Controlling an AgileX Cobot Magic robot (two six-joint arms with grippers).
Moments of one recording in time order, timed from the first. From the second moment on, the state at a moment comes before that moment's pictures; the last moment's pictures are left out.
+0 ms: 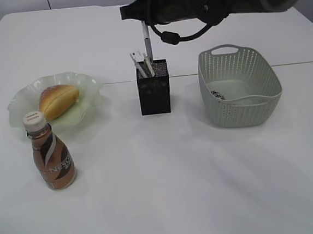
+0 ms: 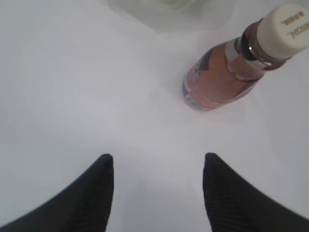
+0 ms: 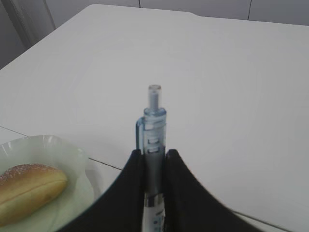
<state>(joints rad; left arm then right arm) 0.00 1.10 -0.67 -0.27 0.67 0.14 0.42 2.09 -1.74 -0.41 0.11 0.48</state>
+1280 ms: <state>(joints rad) 0.00 1.10 -0.67 -0.26 0.65 0.14 0.41 2.21 -1.74 -0.51 0.12 0.48</state>
